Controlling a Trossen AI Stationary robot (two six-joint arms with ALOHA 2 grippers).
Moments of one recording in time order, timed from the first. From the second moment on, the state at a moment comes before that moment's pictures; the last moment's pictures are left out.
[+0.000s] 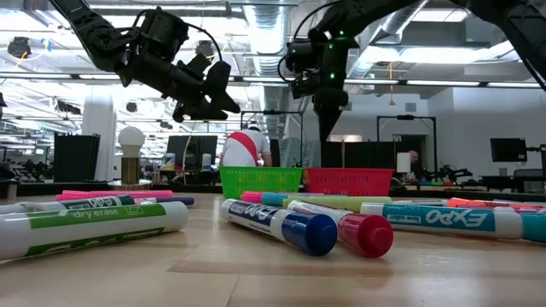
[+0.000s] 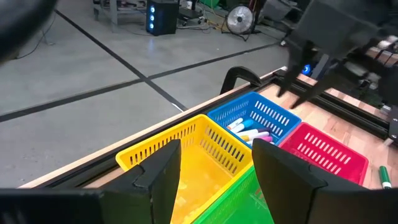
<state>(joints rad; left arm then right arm) 0.43 1.36 0.55 0.56 -0.23 -0.22 -0.50 2.02 1.83 -1.17 0.09 -0.47</state>
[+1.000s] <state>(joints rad) 0.20 1.36 0.55 0.56 -0.18 -0.22 -0.32 1.86 1.83 -1.31 -0.03 -0.18</state>
